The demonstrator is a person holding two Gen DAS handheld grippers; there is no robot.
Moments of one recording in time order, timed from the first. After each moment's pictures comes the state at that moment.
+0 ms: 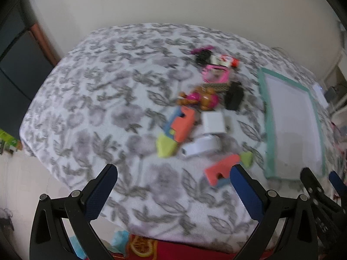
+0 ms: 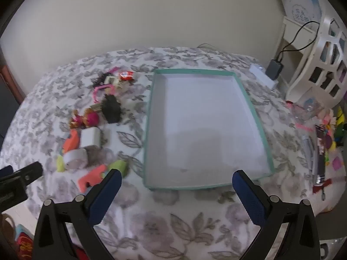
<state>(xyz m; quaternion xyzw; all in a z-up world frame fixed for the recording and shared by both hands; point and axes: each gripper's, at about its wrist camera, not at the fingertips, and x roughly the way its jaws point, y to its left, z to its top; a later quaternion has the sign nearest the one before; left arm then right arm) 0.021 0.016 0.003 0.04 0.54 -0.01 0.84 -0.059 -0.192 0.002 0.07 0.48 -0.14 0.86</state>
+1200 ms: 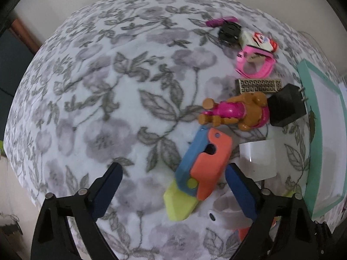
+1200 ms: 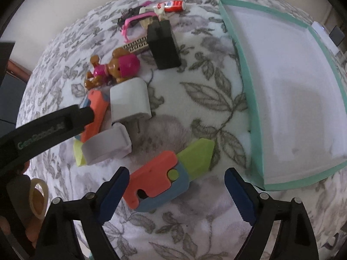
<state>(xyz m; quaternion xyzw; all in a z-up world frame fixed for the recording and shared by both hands) 0.131 0.020 -0.093 0.04 0.62 -0.04 0.78 0.025 -0.115 -0.099 0.14 0.63 -0.07 0.76</state>
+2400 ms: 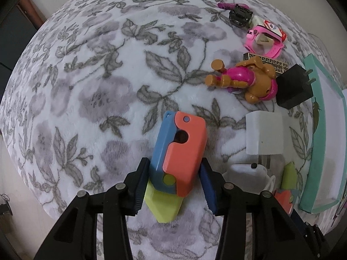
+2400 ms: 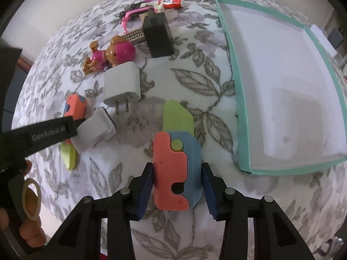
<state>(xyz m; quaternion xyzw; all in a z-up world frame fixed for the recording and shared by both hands) 0.066 0.007 -0.100 -0.01 0.64 -0.02 0.76 -0.001 -0.119 -0.101 0.10 0.63 -0.06 0.77</state>
